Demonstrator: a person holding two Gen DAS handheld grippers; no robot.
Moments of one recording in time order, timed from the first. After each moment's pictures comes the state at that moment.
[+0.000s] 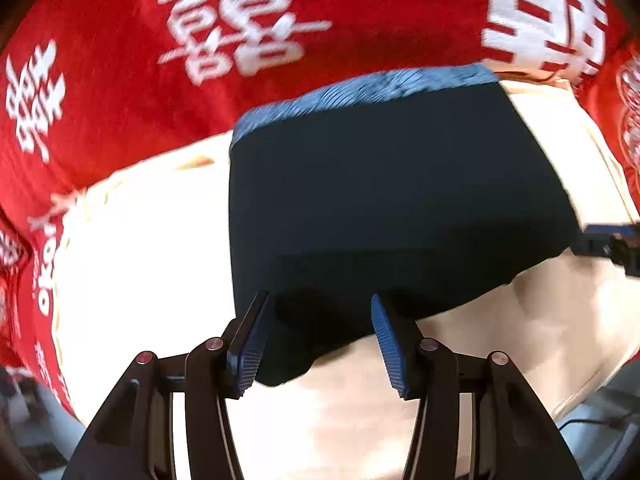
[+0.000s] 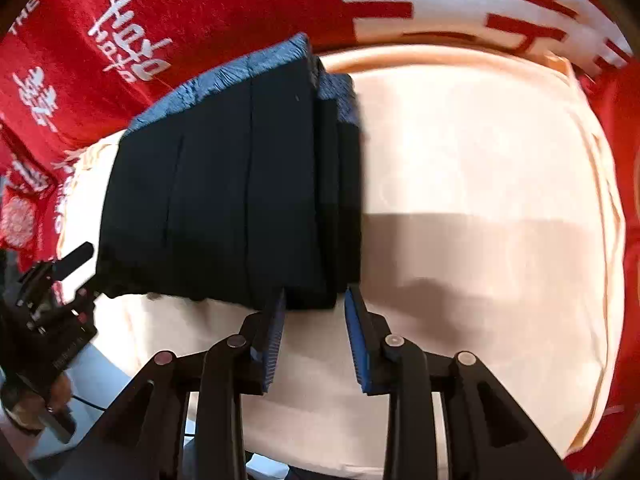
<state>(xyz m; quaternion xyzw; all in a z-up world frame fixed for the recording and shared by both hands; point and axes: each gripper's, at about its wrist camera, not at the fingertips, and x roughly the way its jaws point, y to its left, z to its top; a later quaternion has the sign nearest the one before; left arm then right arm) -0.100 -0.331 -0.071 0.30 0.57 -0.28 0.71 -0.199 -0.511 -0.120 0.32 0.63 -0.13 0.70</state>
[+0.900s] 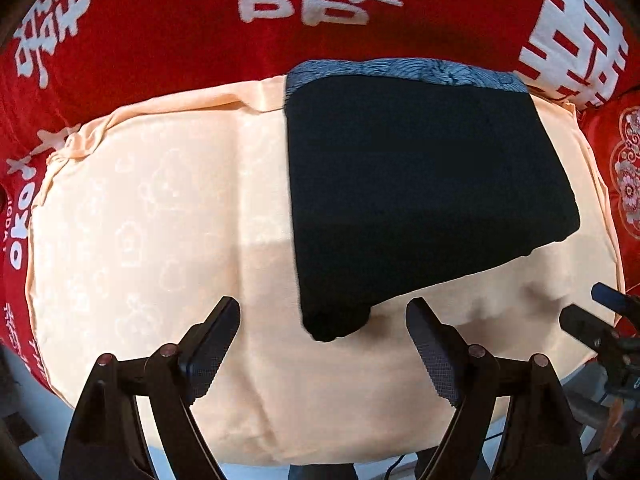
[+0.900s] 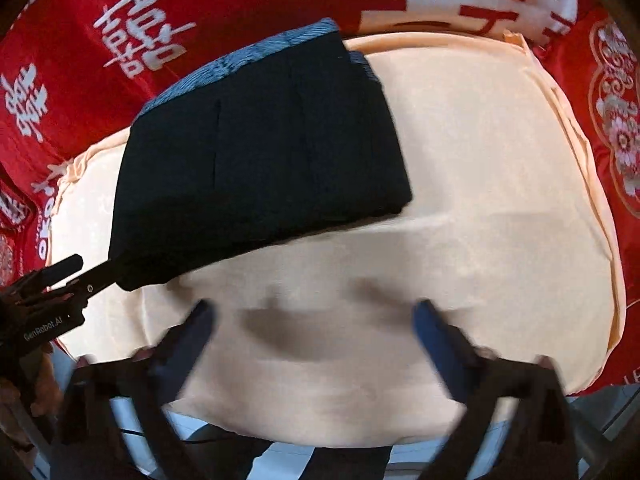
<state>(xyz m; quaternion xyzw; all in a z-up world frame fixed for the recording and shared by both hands) -0.039 -0.269 -0.083 0.24 0.64 -0.29 0.67 -0.204 -0.426 -0.091 0.32 0.61 -0.21 0.69</state>
